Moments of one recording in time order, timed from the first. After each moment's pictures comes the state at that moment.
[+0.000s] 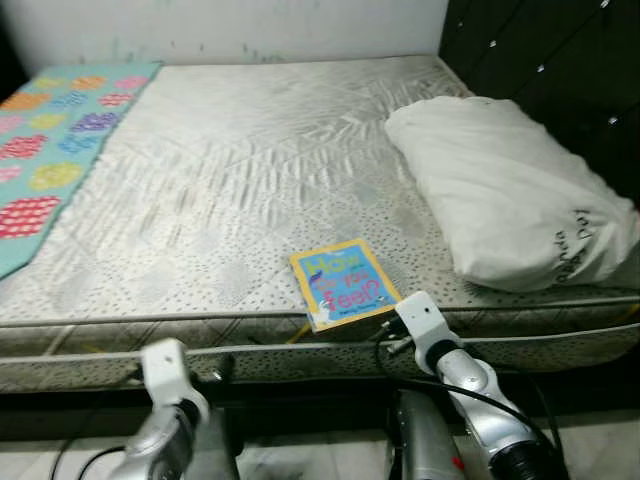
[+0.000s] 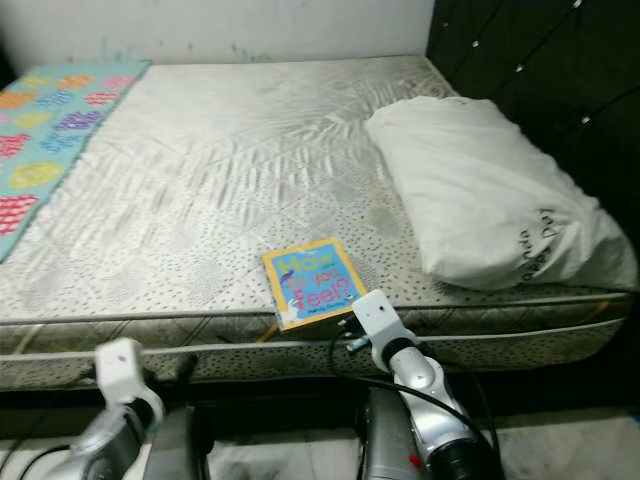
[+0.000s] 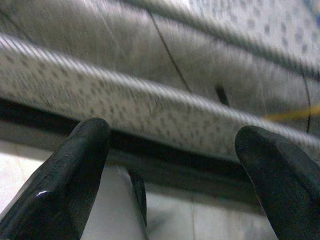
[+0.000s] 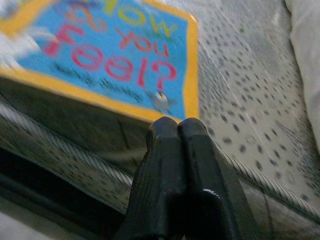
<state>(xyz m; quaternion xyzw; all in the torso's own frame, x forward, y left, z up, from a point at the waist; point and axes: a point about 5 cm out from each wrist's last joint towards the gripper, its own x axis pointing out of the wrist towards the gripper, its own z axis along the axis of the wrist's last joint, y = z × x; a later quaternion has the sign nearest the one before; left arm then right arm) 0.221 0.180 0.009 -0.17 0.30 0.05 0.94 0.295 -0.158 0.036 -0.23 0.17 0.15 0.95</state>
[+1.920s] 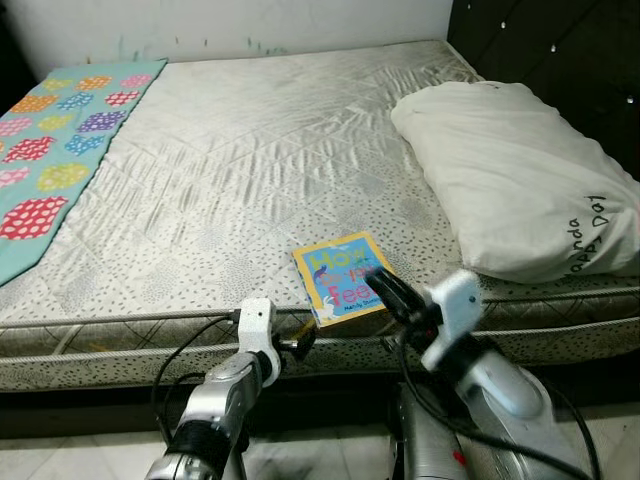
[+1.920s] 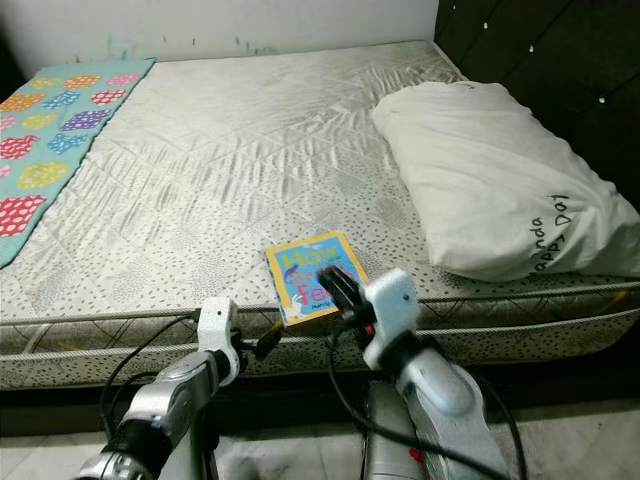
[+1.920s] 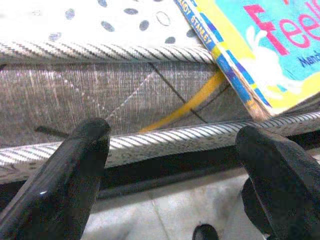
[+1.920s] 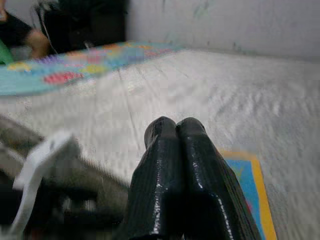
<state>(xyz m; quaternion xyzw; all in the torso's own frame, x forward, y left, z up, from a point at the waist) 0.294 0.102 0.008 -0.12 0.31 -0.15 0.93 0.232 -0.129 0.129 -0.02 -0.02 0.29 0.96</state>
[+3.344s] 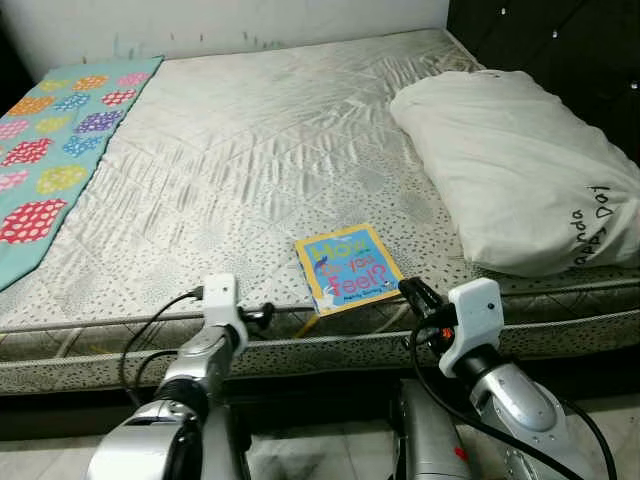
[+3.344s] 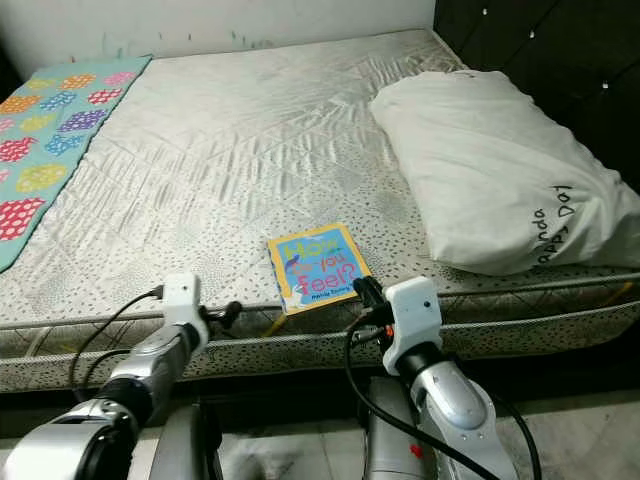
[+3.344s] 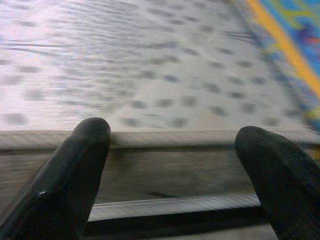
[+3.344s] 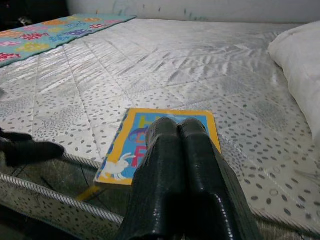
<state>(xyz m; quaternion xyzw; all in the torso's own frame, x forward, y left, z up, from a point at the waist) 0.324 0.137 0.021 -0.09 0.27 -0.08 0.96 0.238 -0.142 0.127 -0.03 0.02 0.19 0.98</state>
